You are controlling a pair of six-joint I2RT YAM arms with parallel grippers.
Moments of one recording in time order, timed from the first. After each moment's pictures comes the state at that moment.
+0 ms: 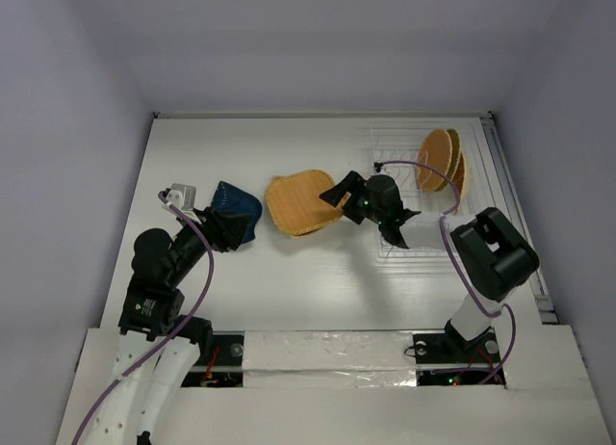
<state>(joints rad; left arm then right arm) -0.22 0.43 0.63 -0.28 0.32 -0.45 0.56 1.72 0.80 0.52 -0.06 1.05</state>
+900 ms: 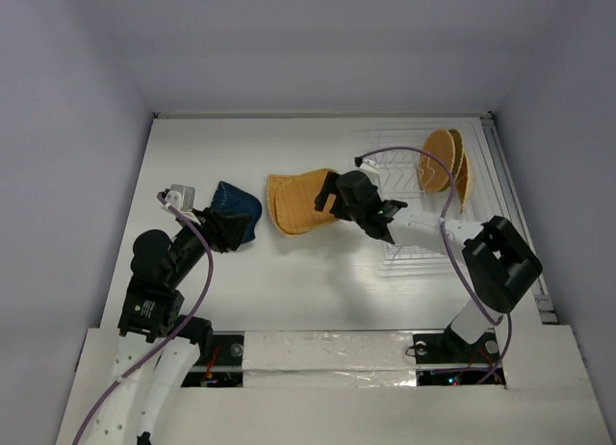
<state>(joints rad) -0.22 0.42 0.63 -0.28 0.32 -0.45 0.73 1.65 1.00 0.03 0.32 0.83</state>
